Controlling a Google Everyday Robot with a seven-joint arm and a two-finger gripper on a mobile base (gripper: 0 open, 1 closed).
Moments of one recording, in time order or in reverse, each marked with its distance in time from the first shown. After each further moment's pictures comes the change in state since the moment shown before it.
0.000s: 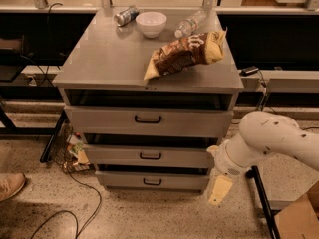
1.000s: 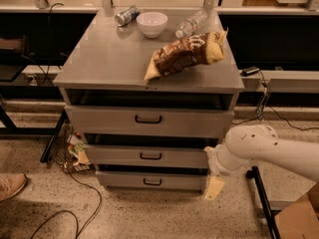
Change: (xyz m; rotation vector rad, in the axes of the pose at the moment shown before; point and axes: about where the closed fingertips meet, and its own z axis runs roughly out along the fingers) arm 0.028 -0.044 0.062 0.107 0.071 -0.051
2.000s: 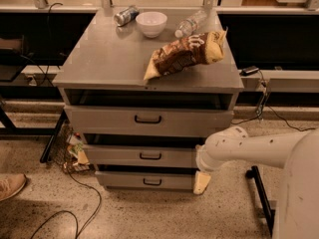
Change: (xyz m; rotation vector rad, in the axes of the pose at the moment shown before) arm 0.002 -0.049 0.087 0.073 0.071 -0.043
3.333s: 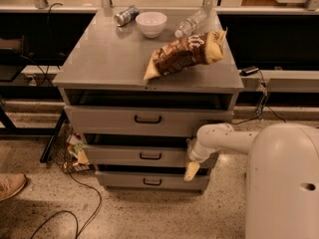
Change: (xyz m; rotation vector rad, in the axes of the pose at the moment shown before) arm -0.022 -0.062 0.086 -0.015 -0.097 -0.019
